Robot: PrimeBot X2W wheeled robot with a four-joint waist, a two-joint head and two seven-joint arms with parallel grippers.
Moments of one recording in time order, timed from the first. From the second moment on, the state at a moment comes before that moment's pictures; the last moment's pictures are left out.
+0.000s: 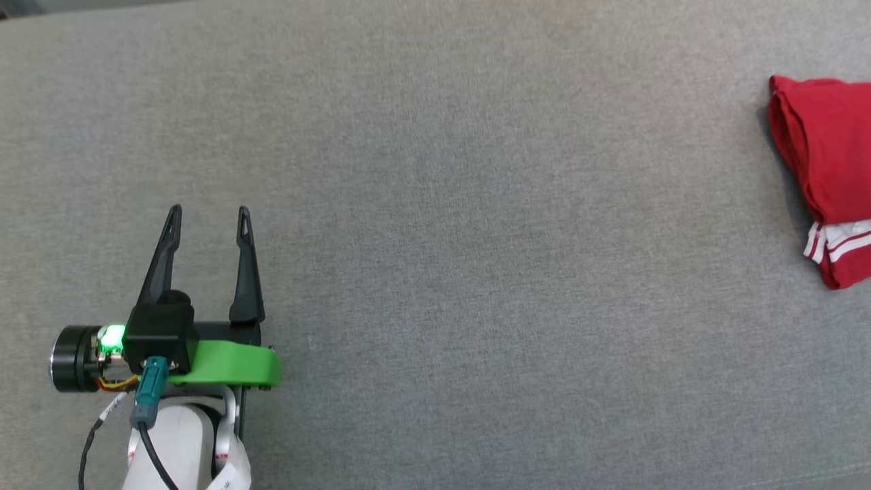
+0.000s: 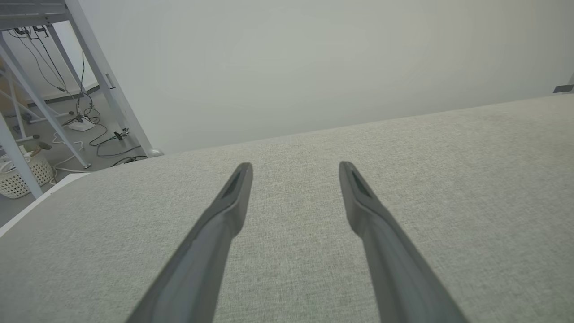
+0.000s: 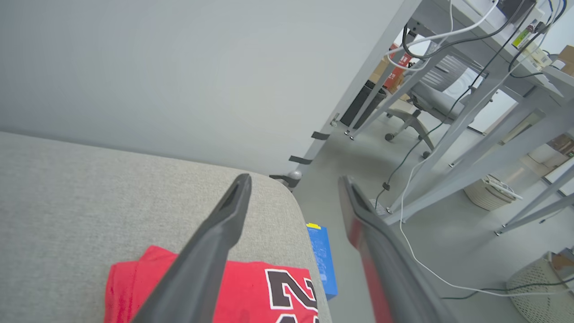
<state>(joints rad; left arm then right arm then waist) -0.17 0.16 -0.04 -0.01 -0.04 0.04 -0.26 -0.81 -0.65 0.03 0.59 0.22 0.13 -0.06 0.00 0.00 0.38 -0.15</state>
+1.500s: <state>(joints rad) -0.04 0.11 -0.06 0.11 -0.09 0.02 -0.26 0.01 -0.06 -0.02 0.01 0.11 0.13 -0.26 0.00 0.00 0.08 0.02</state>
